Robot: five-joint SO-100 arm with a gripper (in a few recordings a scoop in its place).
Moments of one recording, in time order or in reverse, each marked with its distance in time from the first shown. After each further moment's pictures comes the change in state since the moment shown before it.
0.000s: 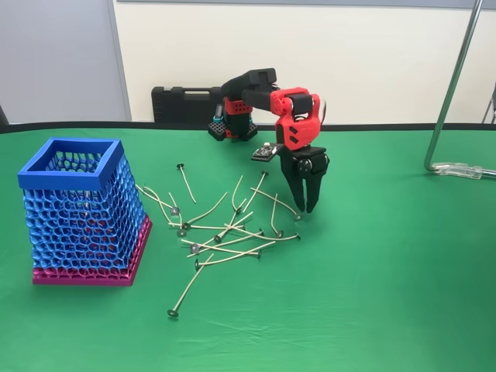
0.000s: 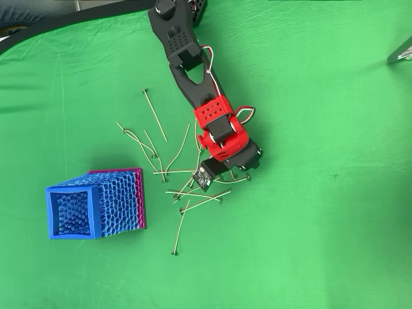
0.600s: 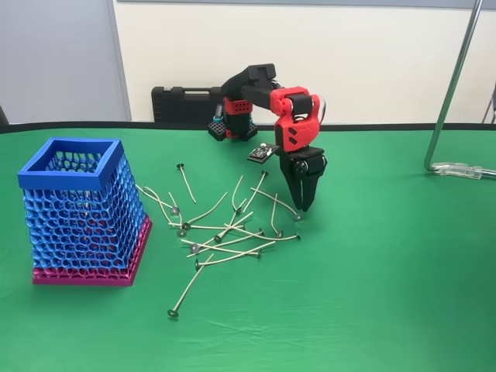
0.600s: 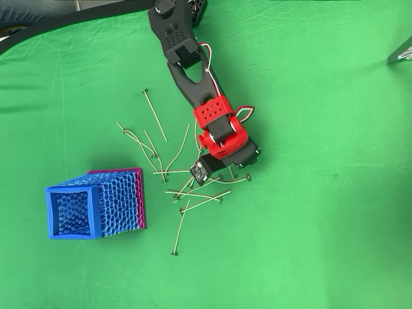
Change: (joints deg) arm -0.4 1.8 6.1 0.0 3.9
